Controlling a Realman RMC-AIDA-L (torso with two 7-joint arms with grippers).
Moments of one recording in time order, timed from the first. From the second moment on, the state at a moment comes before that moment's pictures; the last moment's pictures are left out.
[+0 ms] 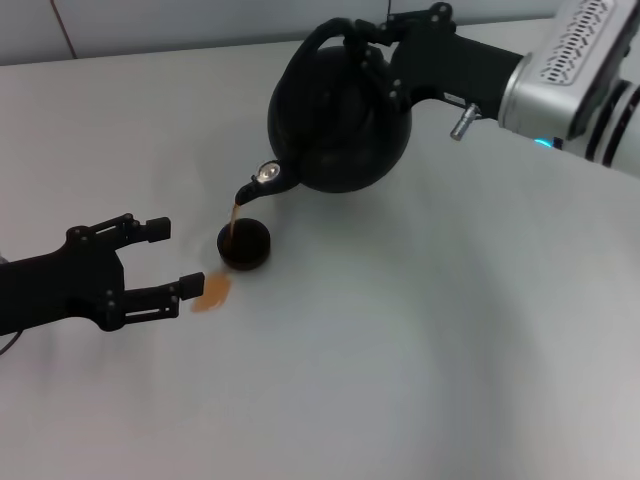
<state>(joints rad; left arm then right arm) -0.40 -1.98 1.05 0.58 1.65 1.51 -1.21 0.51 2.09 -1.27 -0.68 -1.19 -0.93 0.72</state>
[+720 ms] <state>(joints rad) -0.41 -1.99 1.05 0.58 1.65 1.51 -1.21 0.45 2.08 -1.26 -0.43 -0.70 -1.07 0.67</state>
